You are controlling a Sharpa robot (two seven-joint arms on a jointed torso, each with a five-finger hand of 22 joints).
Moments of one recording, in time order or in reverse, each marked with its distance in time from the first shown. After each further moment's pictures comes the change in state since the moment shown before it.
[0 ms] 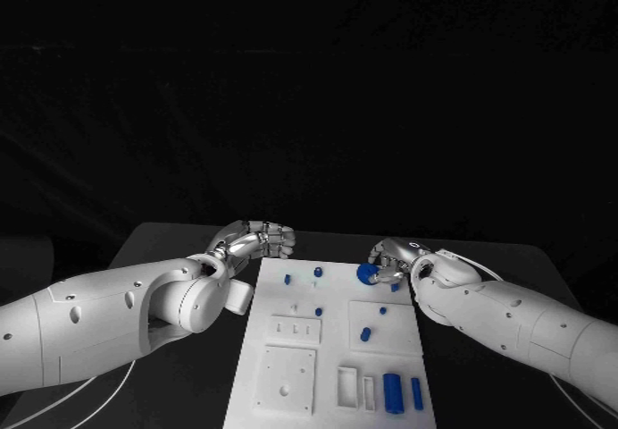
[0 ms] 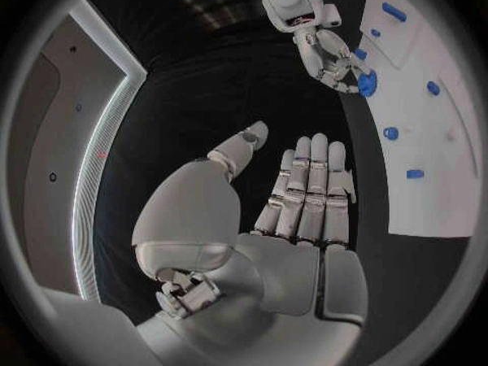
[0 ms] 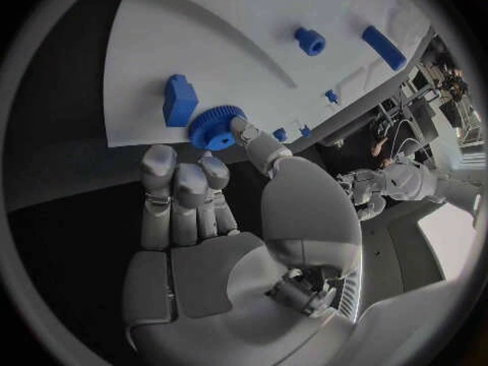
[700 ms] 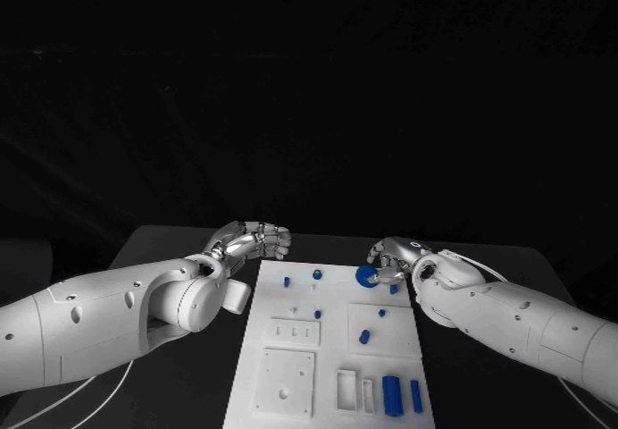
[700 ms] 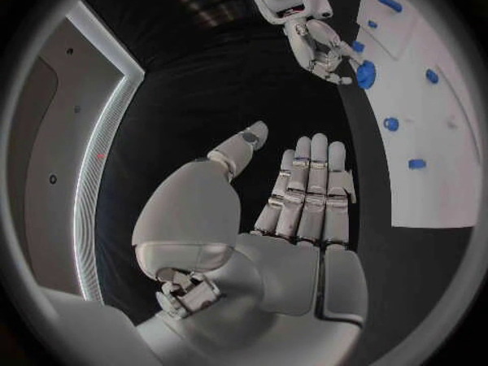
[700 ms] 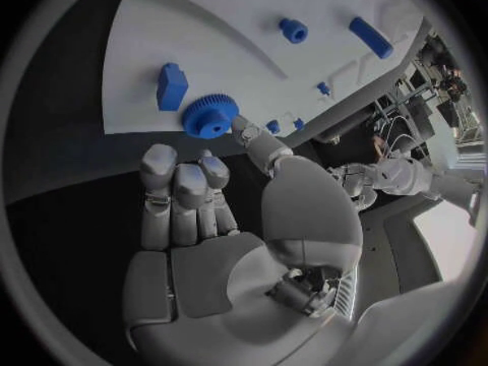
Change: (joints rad) left arm 0.000 0.005 0.000 -0.030 0.000 -0.001 0.000; left_hand 0.000 0.000 -0.002 0.002 0.000 0.000 0.000 0.000 0.000 0.000 0.000 0.000 0.000 0.000 0.000 0.000 -0.001 0.000 0.000 0.000 0.000 0.000; right arm 0.006 -0.038 0.006 0.067 0.000 -0.013 -0.004; right_hand 0.004 -0.012 -0.002 -0.002 -0.008 0.000 0.000 0.000 0.000 0.003 0.004 -0.008 -0.001 0.000 0.000 0.000 -0.007 0.002 0.002 0.004 -0.008 0.000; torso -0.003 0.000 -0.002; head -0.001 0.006
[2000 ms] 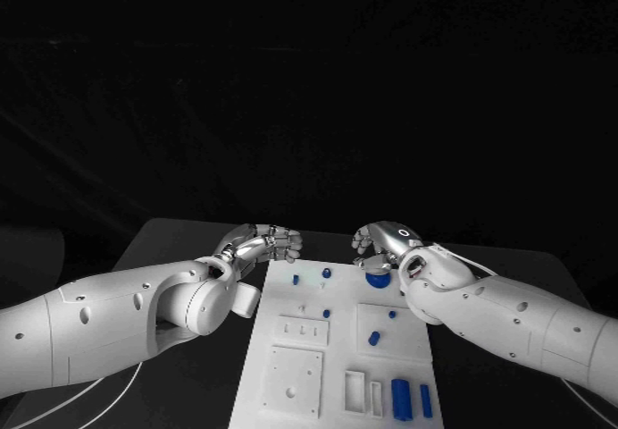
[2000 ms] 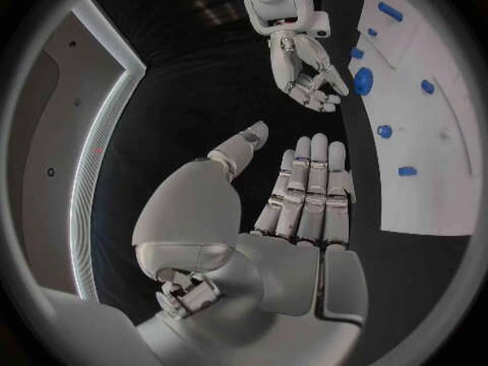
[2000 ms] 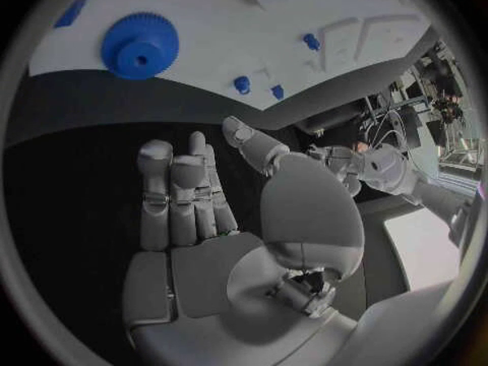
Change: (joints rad) left arm 0.000 0.001 0.002 0.029 0.006 -0.002 -0.005; left_hand 0.008 0.000 0.001 0.005 0.000 -0.004 0.004 0.000 0.000 0.004 -0.004 0.004 0.000 -0.003 0.003 0.000 -0.004 0.000 0.000 0.000 -0.004 0.000; right arm 0.044 -0.022 -0.009 0.152 -0.065 -0.172 -0.029; right_hand 0.046 -0.027 0.152 0.026 -0.084 0.071 0.029 0.073 0.018 0.063 0.054 -1.000 -0.966 0.017 0.057 -0.141 -0.142 -0.024 0.004 0.027 -0.132 0.000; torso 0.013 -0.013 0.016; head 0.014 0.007
